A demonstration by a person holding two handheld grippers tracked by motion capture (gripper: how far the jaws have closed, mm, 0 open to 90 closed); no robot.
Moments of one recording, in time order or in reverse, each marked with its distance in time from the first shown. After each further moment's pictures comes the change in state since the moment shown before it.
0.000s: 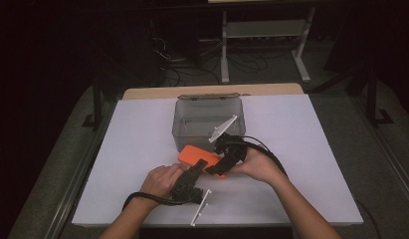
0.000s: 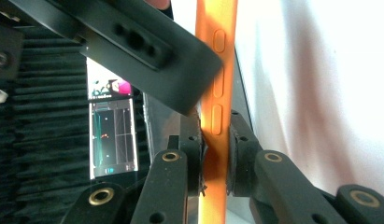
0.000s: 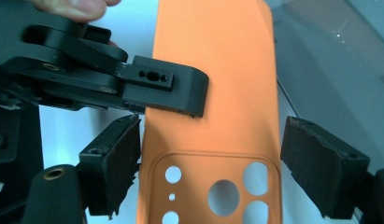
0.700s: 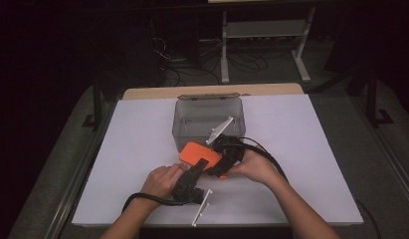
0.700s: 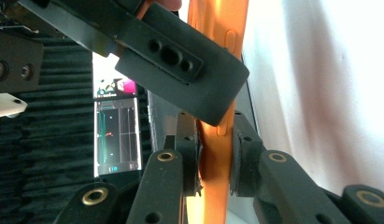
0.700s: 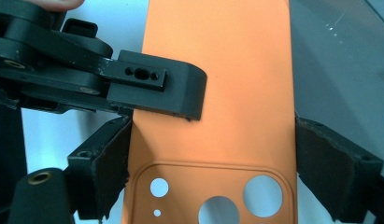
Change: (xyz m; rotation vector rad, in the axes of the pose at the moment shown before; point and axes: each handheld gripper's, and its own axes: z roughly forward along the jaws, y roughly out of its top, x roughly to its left) left arm 0.000 0.004 -0.001 0.016 0.020 0.026; right arm 0.002 0.002 0.009 0.045 -0.027 0.000
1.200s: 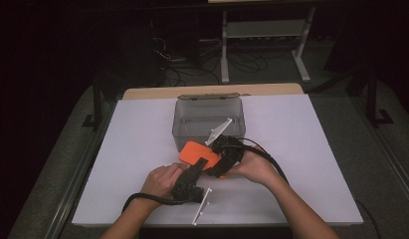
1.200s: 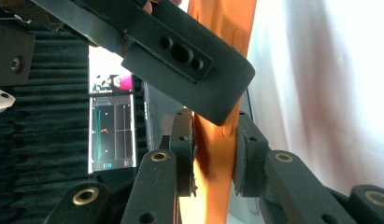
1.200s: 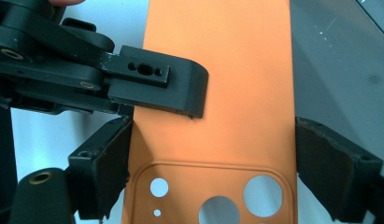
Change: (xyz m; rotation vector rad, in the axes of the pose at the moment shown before) left arm 0.001 -0.001 0.002 0.005 -0.013 -0.046; right arm 0.004 0.001 0.001 -0.005 -0.039 -0.024
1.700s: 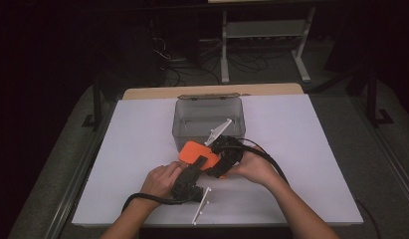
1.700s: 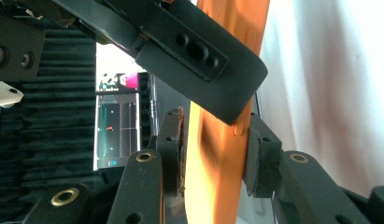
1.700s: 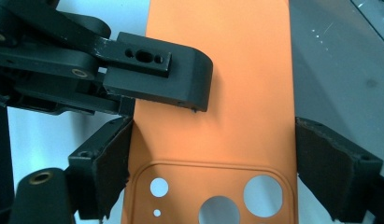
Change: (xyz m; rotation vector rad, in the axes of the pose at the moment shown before) left arm 0.000 -0.001 0.000 -0.007 0.029 -0.020; right arm 0.002 0.000 0.000 -0.005 -0.011 -0.009
